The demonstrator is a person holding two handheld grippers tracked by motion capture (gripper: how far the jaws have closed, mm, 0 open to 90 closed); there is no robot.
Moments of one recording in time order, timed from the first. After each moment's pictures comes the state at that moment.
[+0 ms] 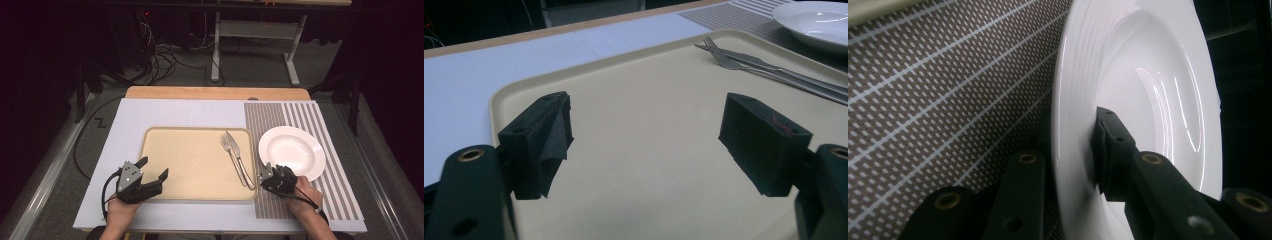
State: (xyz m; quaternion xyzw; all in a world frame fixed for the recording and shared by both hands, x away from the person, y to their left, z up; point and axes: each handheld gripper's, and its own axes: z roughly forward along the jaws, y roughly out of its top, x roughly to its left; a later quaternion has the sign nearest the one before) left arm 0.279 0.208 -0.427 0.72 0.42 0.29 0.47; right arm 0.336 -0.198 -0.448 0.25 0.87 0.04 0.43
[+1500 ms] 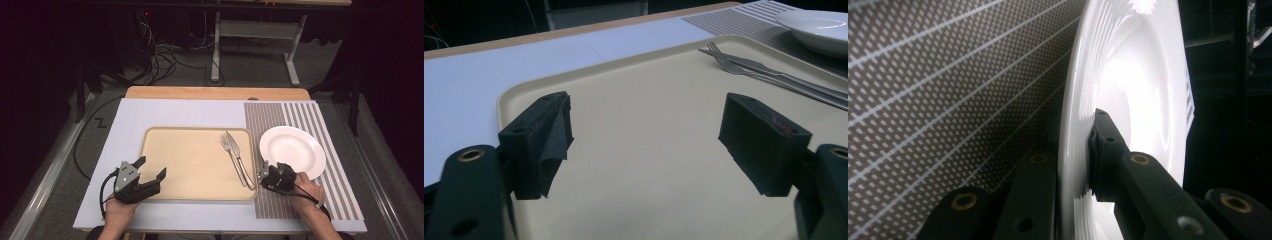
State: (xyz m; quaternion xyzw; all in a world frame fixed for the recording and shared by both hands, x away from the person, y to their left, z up) left arm 0.279 0.213 -0.426 0.71 0.43 0.29 0.48; right arm 0.342 -0.196 -0.440 0.22 0.87 0.00 0.45
